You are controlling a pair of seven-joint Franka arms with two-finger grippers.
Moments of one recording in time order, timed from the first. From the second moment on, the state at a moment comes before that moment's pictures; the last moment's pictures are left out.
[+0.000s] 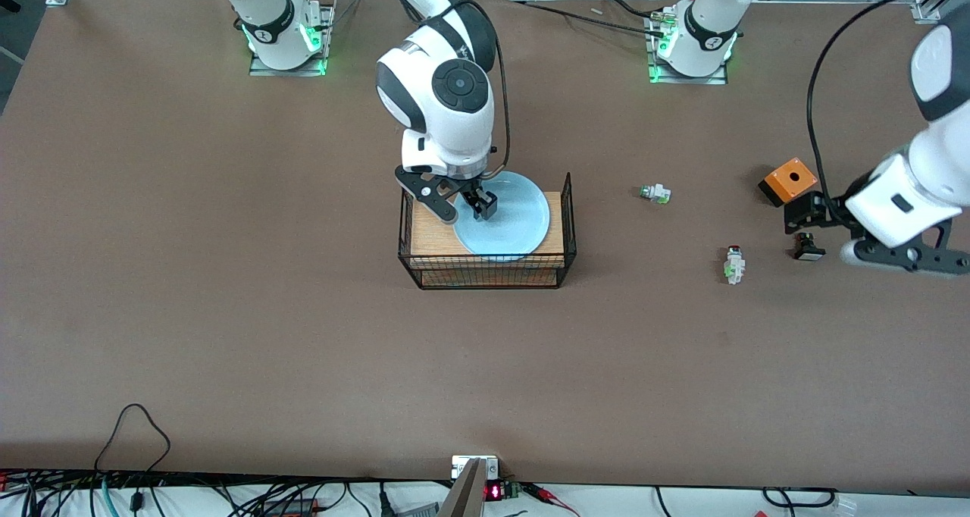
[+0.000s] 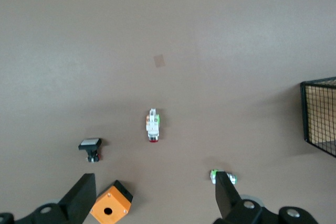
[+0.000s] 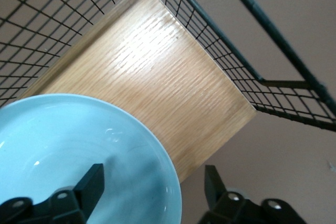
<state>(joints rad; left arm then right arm) 0.08 0.16 -0.17 -1.57 0.07 1.70 0.03 0.78 0.58 0.00 -1.42 -0.07 1.96 1.54</state>
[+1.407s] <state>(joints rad) 0.04 0.02 -0.14 -1.74 0.06 1.74 0.01 0.81 0.58 0.00 -1.41 0.05 1.93 1.56</state>
